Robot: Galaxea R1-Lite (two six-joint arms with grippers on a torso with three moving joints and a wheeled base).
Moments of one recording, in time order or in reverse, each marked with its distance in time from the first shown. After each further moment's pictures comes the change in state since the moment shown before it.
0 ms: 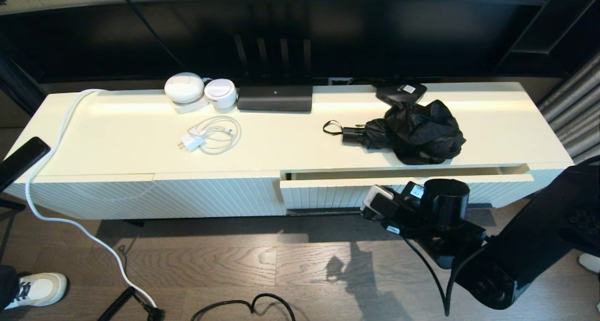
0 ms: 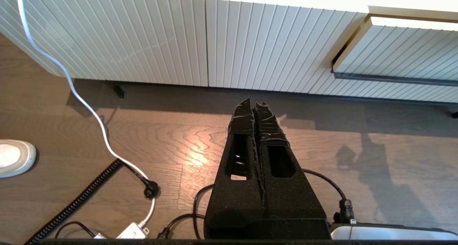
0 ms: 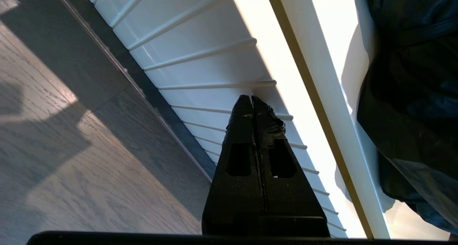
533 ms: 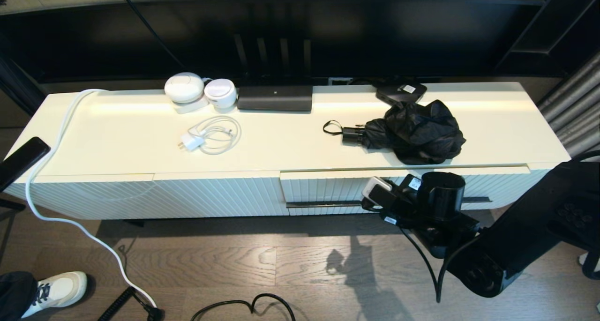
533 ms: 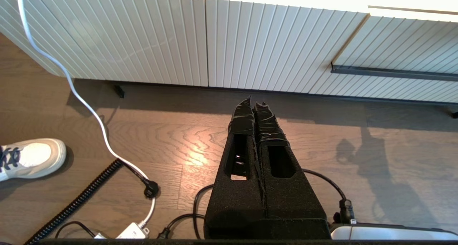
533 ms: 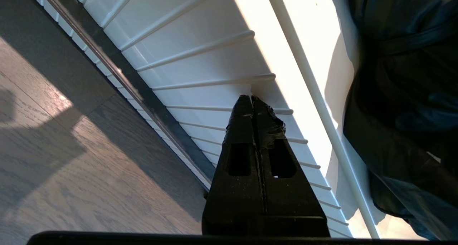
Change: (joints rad) left arm 0.000 0.000 0.000 0.000 0.000 0.000; right arm -0.016 0.030 -0.073 0.004 -0.003 -0.003
